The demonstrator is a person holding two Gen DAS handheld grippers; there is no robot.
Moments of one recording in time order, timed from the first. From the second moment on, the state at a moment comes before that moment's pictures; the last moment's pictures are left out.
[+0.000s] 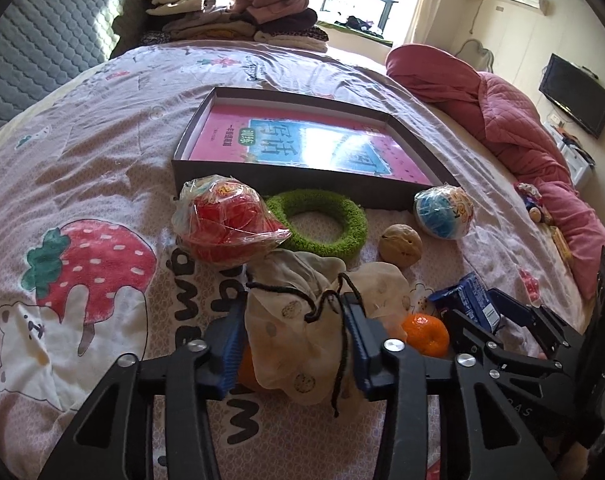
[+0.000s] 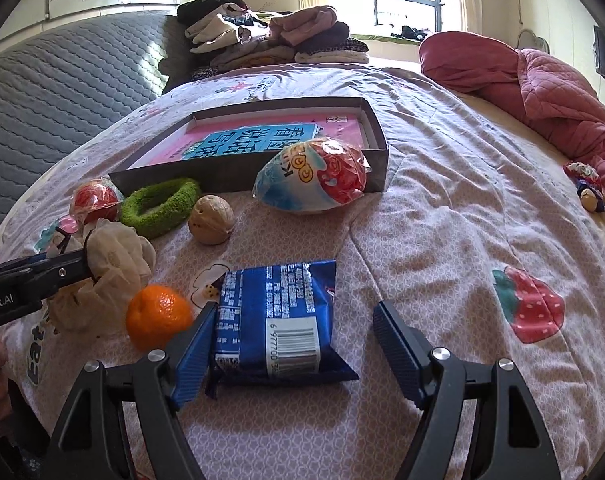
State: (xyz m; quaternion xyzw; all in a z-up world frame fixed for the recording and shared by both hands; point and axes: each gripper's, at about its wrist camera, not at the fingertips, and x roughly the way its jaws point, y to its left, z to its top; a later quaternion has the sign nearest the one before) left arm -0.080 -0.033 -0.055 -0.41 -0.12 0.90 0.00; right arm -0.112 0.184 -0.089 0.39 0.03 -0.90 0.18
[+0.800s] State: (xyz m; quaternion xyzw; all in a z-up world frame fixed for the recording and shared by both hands) left arm -0.057 -0.024 -0.020 -0.37 -0.13 0.92 0.03; right arm -0.099 0.193 -0.062 0.34 0.01 -0.92 0.20
